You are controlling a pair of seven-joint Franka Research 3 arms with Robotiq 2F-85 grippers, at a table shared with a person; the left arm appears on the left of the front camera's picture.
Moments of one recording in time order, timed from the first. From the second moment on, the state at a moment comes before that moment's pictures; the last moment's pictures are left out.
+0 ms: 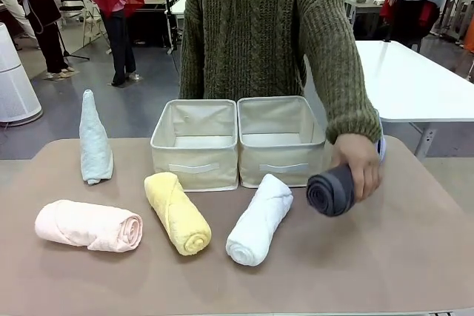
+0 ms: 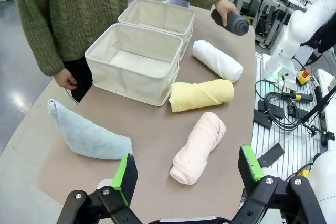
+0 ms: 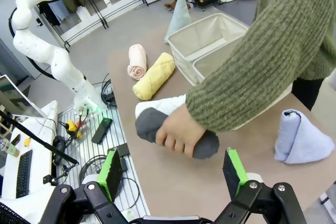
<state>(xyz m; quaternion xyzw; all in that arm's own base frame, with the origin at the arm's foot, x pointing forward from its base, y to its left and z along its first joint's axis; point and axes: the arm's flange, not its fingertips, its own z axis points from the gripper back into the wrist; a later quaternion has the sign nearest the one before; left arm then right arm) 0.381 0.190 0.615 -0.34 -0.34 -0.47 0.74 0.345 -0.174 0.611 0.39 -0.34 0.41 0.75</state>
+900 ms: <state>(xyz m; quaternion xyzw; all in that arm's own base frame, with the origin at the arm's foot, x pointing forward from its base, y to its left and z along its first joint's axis) 0.551 0.018 0.575 -0.05 -0.06 -0.28 0.96 0.345 -0.174 0.611 0.39 -0.34 0.41 0.75</state>
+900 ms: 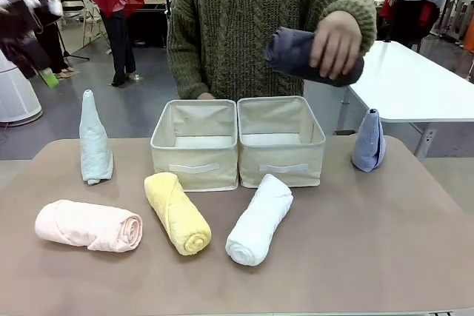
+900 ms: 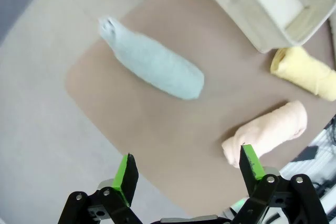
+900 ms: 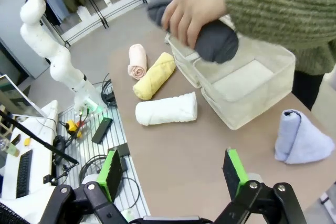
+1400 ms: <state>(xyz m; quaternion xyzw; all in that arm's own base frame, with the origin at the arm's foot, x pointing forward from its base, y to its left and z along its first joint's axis) 0.583 0.000 0.541 -0.08 -0.03 -0.23 0.97 0.345 -0.174 0.611 0.39 -0.34 0.41 0.75</state>
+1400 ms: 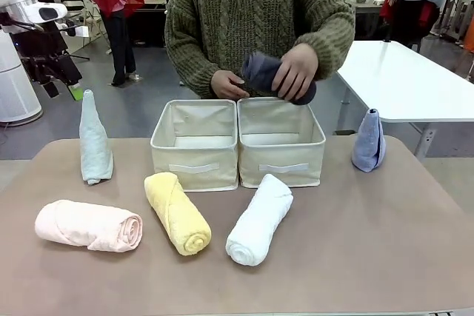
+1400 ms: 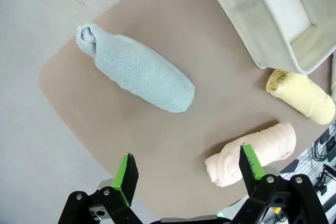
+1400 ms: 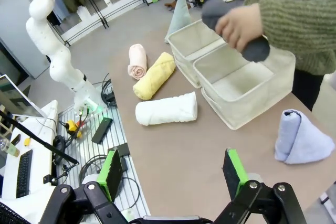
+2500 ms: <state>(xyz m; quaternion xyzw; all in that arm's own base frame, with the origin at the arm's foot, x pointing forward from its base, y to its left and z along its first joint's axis) 0.624 -0.058 0.501 0.06 -0.05 -0.05 1.00 0.345 -0.174 0.611 0.39 -0.34 0.41 0.75</state>
